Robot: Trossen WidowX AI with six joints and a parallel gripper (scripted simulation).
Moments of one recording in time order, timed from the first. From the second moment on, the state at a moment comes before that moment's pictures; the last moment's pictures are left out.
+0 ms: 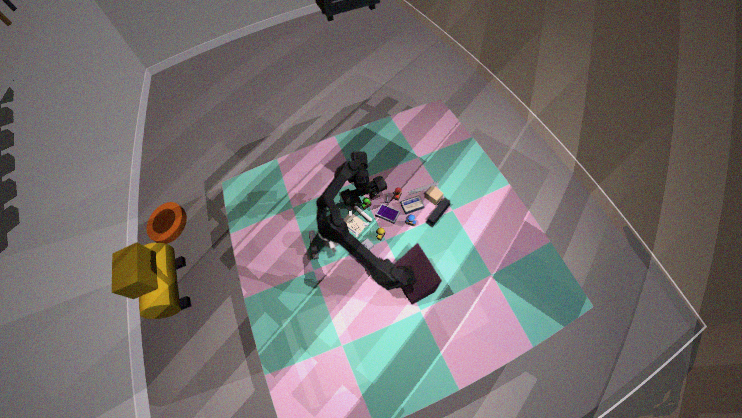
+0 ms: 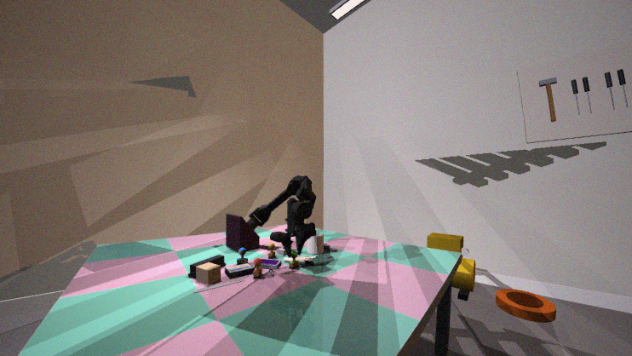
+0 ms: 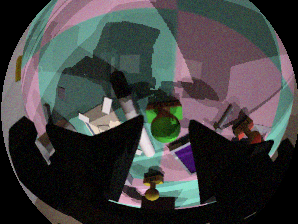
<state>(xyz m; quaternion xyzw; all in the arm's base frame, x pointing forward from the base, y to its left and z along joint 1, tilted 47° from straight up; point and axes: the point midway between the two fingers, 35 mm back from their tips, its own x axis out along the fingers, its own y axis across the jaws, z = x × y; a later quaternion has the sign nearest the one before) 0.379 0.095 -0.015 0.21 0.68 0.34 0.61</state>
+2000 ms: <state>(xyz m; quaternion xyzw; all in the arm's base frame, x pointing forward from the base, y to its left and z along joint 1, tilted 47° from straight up) 0.375 0.105 -0.025 0.22 0.68 0.34 0.61</state>
